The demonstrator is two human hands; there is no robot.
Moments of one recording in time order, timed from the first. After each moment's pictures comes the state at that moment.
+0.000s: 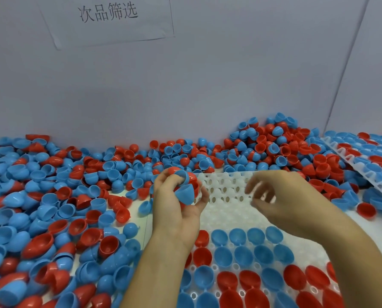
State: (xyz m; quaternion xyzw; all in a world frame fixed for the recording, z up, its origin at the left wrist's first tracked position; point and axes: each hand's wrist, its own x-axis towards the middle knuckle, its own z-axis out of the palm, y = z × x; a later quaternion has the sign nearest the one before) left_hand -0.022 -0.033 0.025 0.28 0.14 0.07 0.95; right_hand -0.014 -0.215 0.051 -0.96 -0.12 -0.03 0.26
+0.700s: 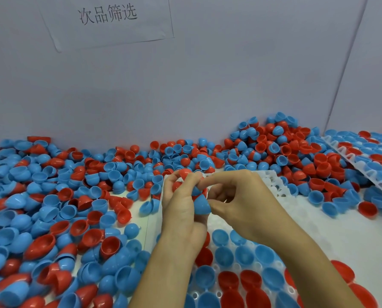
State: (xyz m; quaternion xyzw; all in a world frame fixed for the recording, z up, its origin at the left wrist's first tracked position) left_hand -0.017 -0.043 0.015 0.36 0.14 0.07 0.92; right_hand -0.021 -0.159 0.043 -0.85 -0.23 -0.05 0.47
